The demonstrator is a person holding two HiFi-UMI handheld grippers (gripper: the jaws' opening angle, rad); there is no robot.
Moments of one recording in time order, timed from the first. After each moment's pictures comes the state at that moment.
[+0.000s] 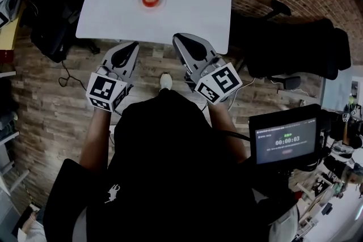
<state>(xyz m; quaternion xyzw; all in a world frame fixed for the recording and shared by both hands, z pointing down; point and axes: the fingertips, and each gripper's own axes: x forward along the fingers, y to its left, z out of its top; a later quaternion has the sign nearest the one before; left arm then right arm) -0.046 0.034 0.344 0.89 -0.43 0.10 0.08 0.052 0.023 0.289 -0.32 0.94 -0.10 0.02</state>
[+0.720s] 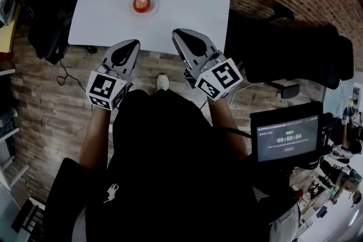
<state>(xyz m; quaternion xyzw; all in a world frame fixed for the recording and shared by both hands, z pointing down) -0.002 -0.028 0.358 0.89 -0.43 0.12 0.10 0.092 -0.049 0.305 -0.31 0.94 -0.13 0.02</state>
